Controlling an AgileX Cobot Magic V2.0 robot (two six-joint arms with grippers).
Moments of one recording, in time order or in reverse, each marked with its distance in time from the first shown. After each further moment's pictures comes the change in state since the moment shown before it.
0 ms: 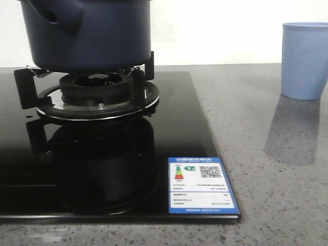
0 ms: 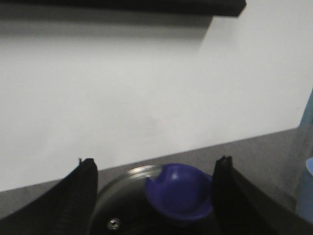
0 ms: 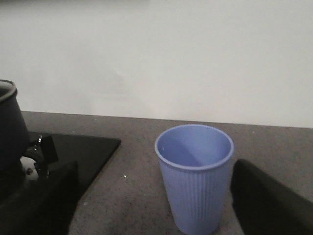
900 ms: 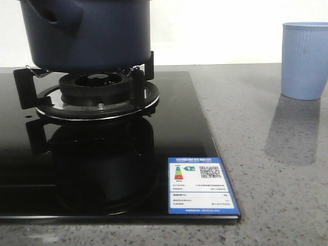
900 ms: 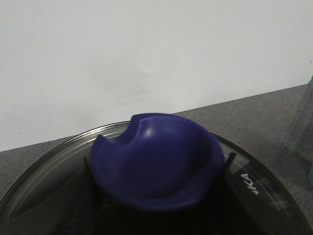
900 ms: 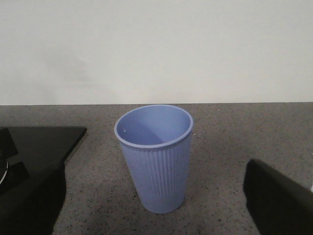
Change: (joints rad) left arm -0.098 0.279 -0.005 0.000 -0.143 0.000; right arm 0.000 0.006 0.019 0.026 0.138 -0.010
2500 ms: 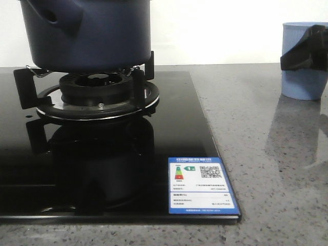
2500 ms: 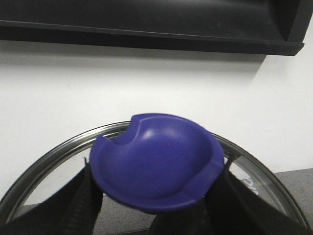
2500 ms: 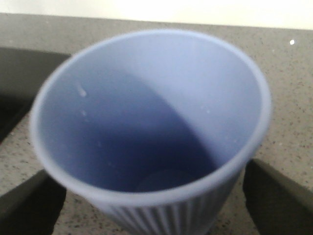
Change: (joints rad) left arm 0.231 -0.314 0.000 0.000 0.134 0.000; right arm 0.000 0.733 -0.270 0.094 -0.207 -0.270
